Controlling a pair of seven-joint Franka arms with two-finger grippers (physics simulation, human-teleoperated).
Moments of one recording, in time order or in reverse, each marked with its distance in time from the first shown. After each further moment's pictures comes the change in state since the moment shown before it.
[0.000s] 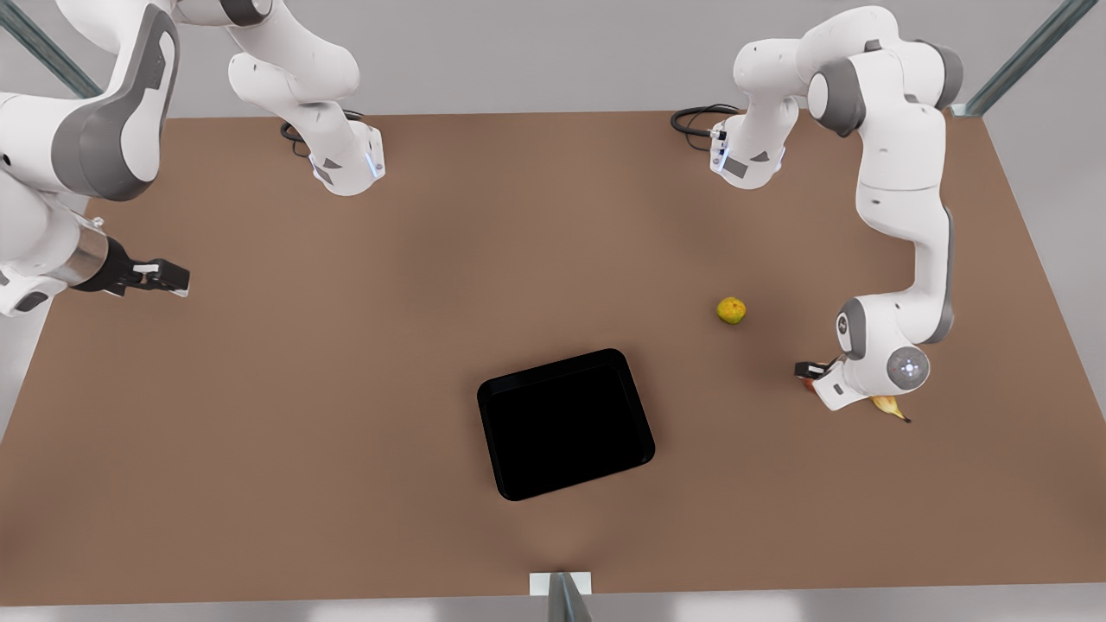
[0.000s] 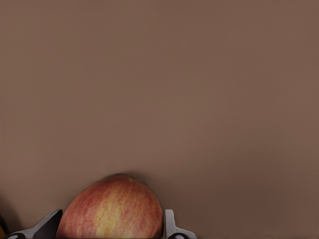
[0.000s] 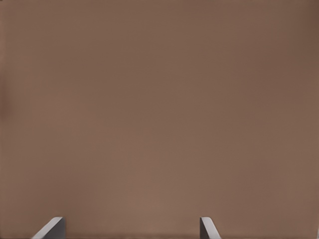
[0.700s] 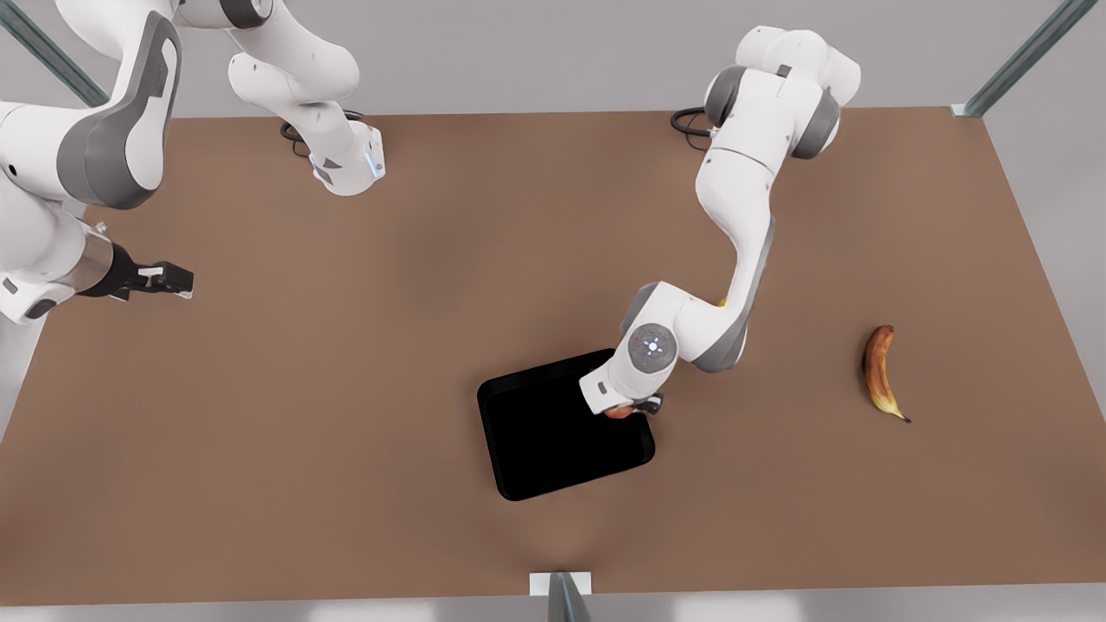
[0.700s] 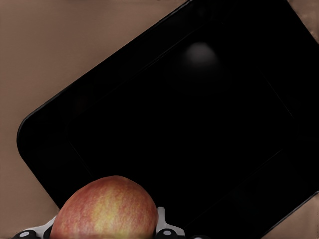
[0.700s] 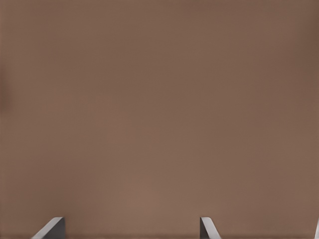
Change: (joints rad) left arm -0.533 0.216 -0.107 0.702 -0.066 -0.236 -0.513; right arm 0.000 0.013 -0.001 -0.003 0.001 -0.001 -0.038
